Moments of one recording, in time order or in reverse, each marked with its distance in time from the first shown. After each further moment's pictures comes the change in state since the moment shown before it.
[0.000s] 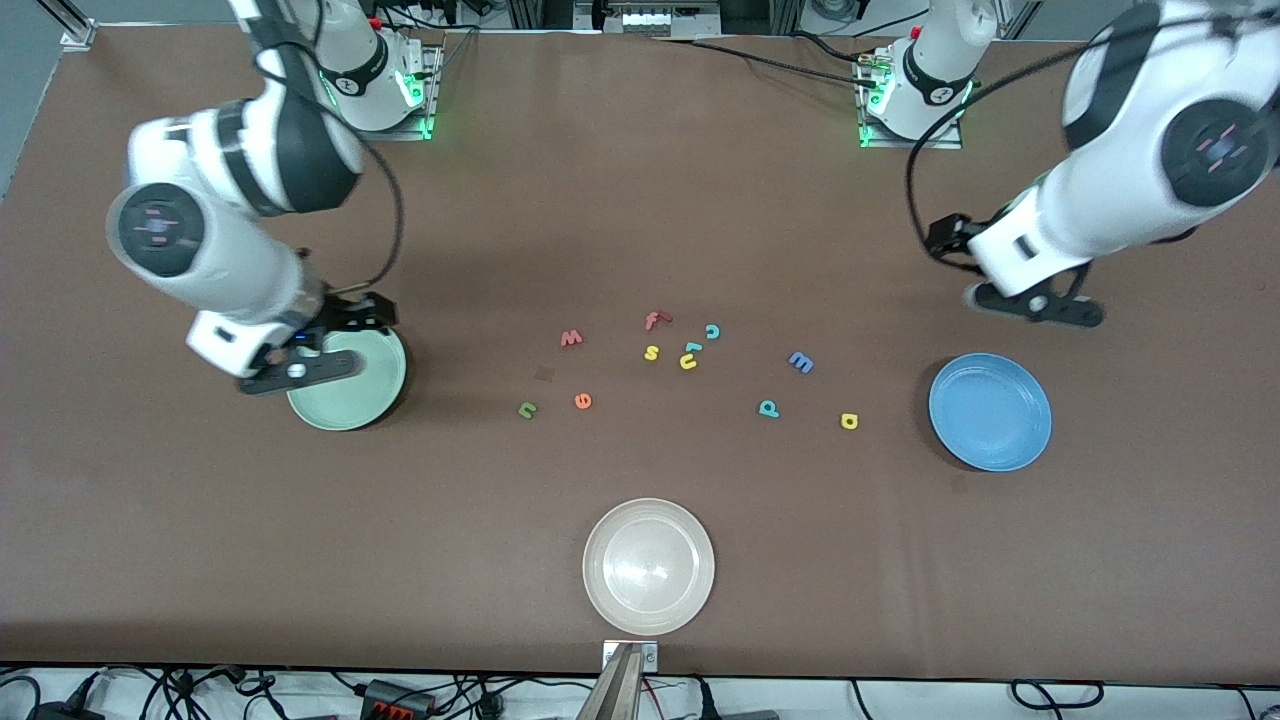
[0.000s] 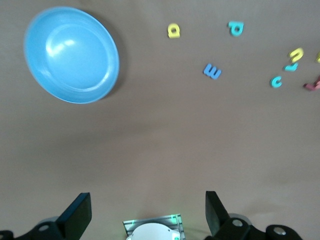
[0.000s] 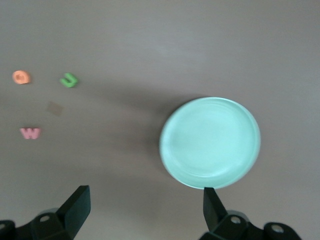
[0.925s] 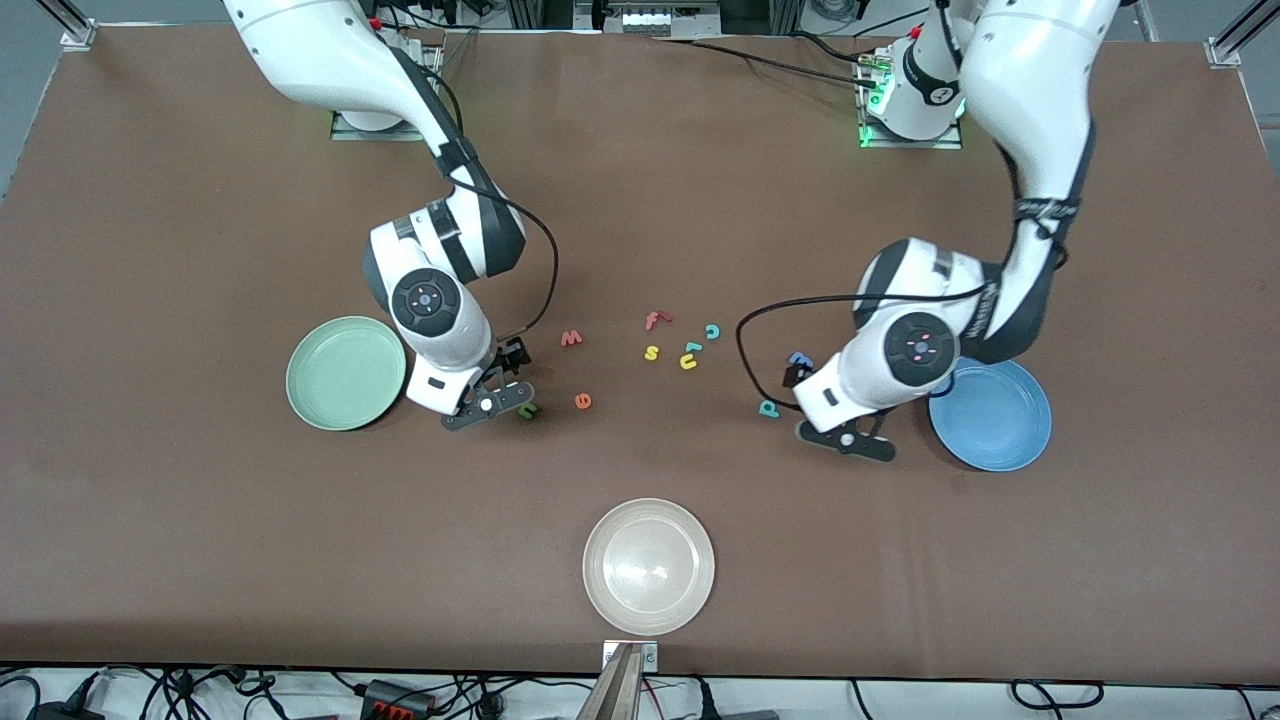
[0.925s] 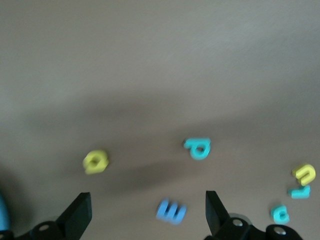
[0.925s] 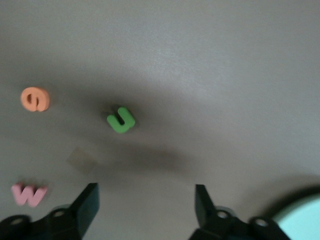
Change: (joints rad) left arm -0.148 0.471 -0.006 0.086 0.000 0.632 -0.040; right arm 0.148 0.328 0.012 0.008 0.000 0.375 0.004
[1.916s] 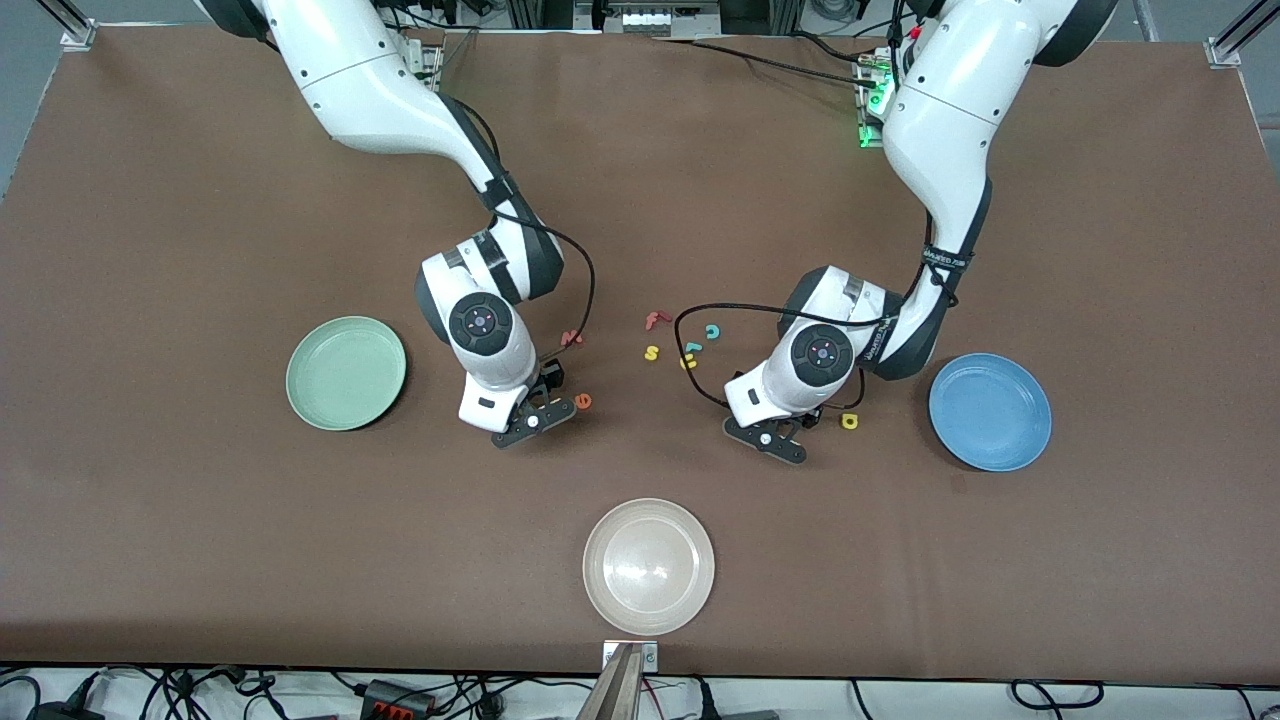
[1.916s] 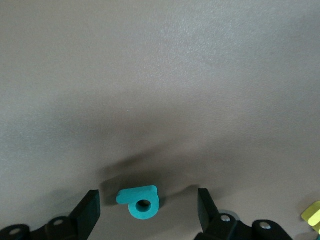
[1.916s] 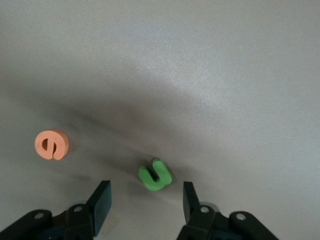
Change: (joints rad) left arm -0.085 0.155 0.000 0.011 0.000 0.174 0.037; right arm 0.038 0.155 0.008 0.143 0.001 0.057 -0.011
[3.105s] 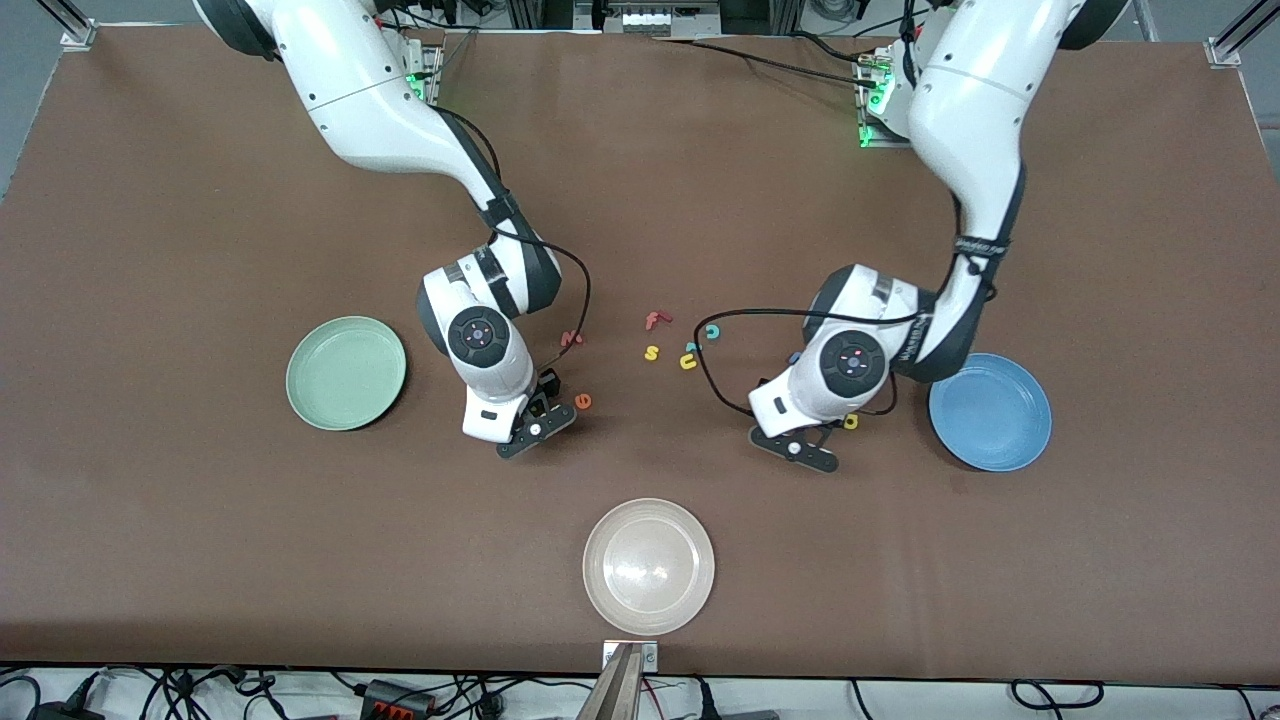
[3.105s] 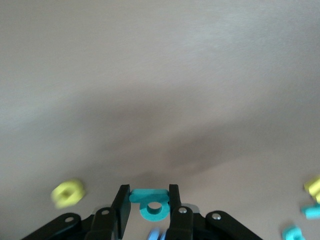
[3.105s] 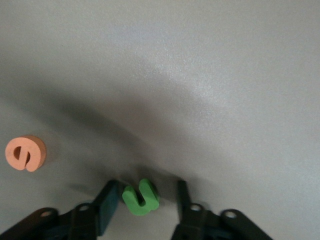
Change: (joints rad) left arm 0.037 -0.102 0.042 0.051 0.000 -0.224 0.001; right arm -0.013 0.045 -0.003 0.024 0.001 0.048 -0.105
